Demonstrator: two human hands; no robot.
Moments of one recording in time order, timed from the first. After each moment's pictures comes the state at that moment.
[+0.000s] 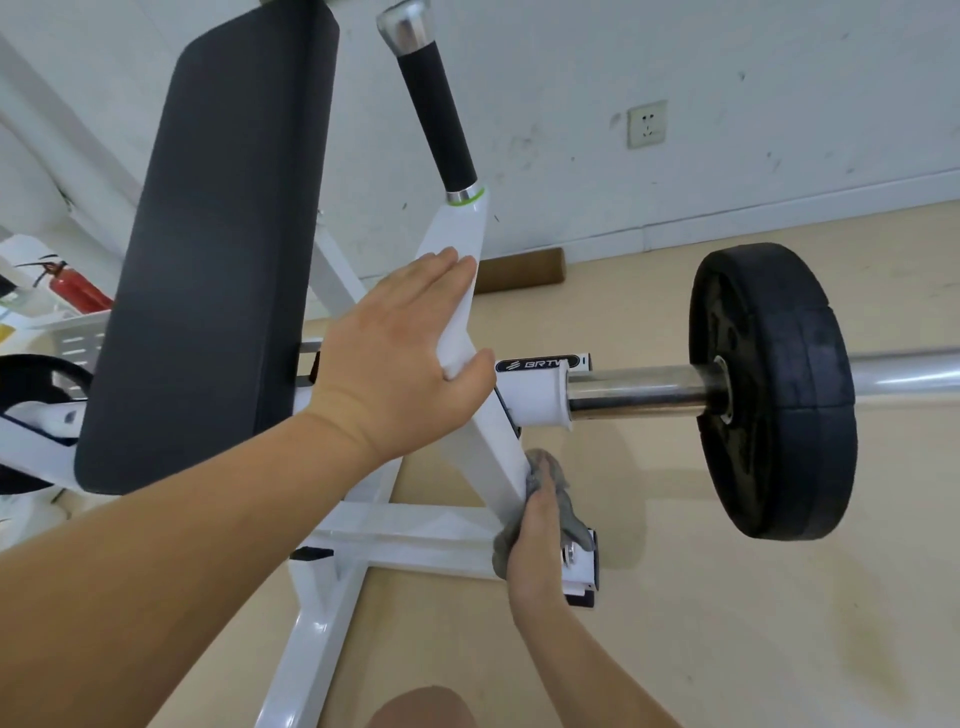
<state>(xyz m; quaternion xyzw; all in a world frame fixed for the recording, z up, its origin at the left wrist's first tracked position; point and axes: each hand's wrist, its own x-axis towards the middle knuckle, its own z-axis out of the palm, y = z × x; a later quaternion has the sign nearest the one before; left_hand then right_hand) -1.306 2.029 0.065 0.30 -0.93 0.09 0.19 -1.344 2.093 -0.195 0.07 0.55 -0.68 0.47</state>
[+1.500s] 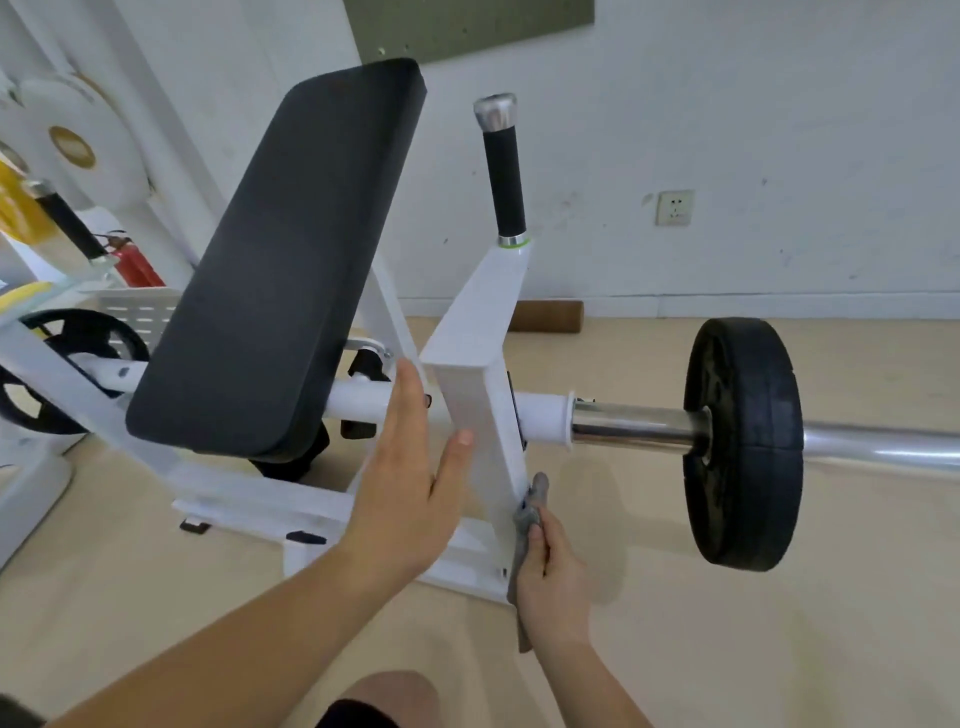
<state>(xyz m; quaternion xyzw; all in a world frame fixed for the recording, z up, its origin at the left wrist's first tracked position) -1.250 2.105 0.011 0.42 -0.83 -0.24 0.29 -1.355 2.164 -0.167 -0.29 0.72 -0.56 0.28</state>
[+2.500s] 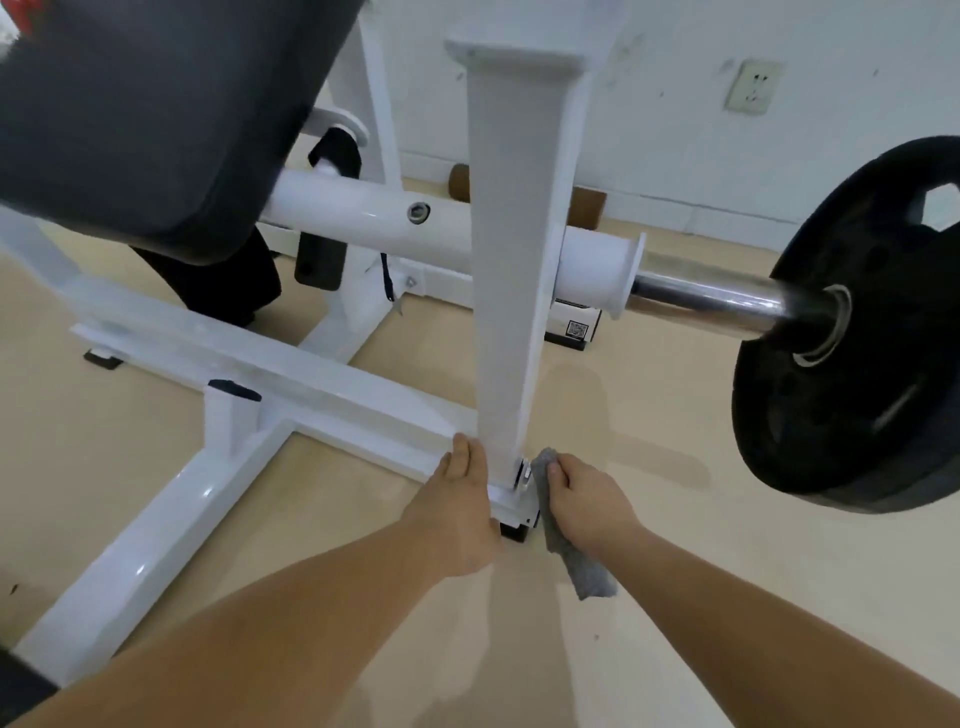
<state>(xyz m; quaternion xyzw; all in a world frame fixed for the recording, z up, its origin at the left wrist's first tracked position) -1.264 2.102 -0.248 0.49 -0.82 -0.28 -0.11 -1.437 2.154 -0.267 -0.48 0.80 -0.17 0.31</state>
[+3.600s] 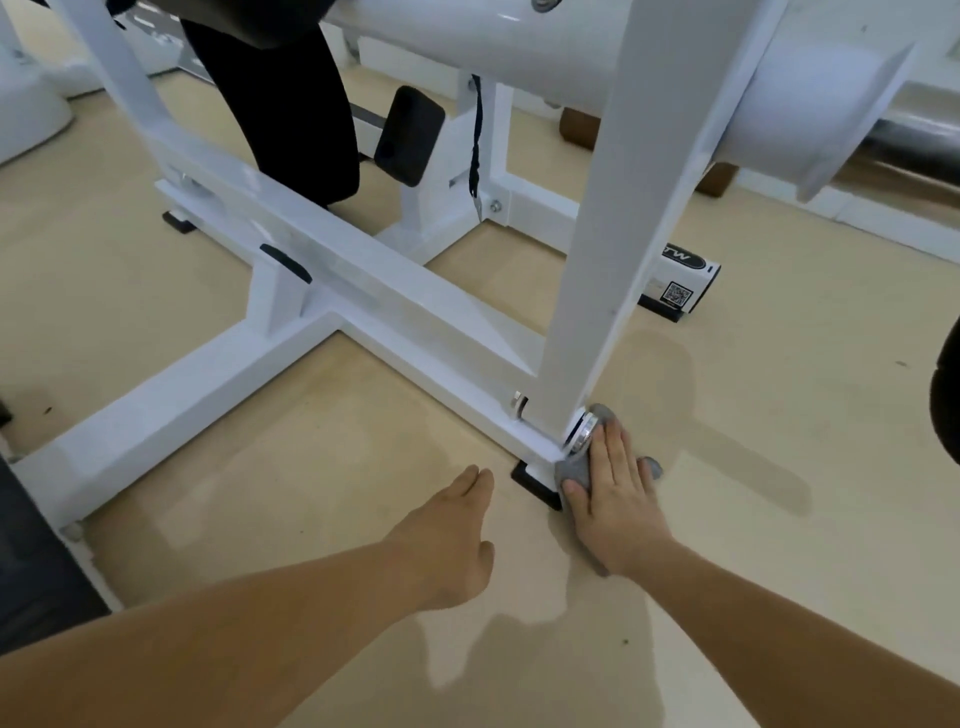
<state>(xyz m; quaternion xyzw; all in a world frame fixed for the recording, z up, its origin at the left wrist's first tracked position) -1.225 2.152 -0.350 0.53 -0.76 -0.36 -0.11 -1.463 2.144 -0.430 -0.69 0.71 -0.02 0.17</state>
